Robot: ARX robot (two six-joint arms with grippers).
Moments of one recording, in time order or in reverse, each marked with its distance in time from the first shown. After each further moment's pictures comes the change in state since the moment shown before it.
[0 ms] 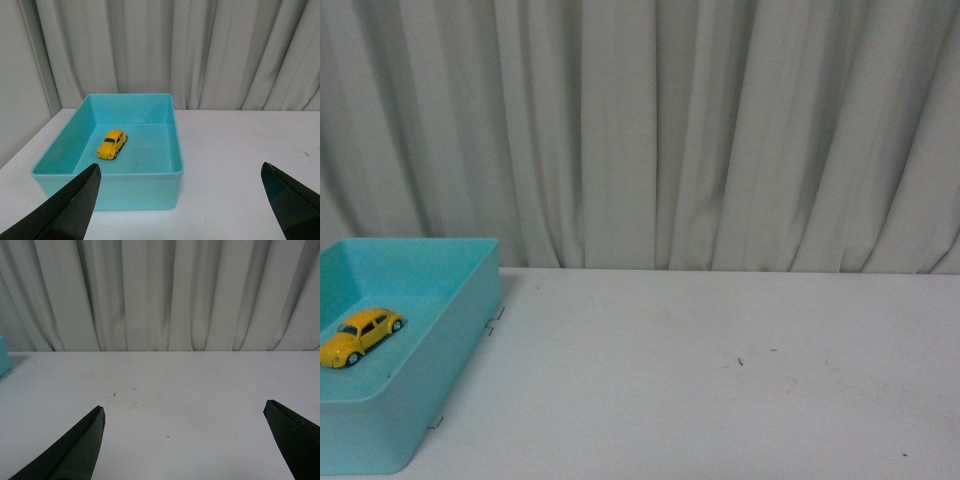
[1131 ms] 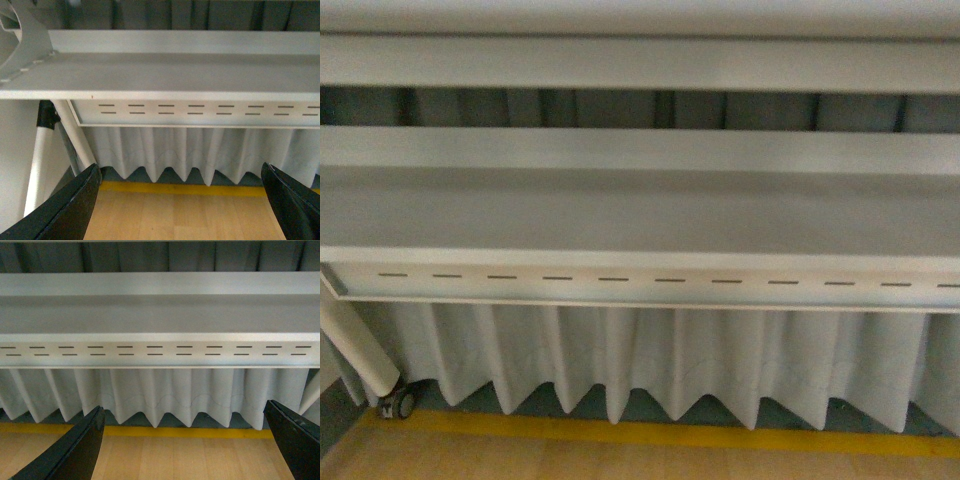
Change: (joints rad) left arm 0.000 0.000 0.000 -0.003 0.000 0.000; right arm 0.000 0.000 0.000 -0.004 0.000 0.001
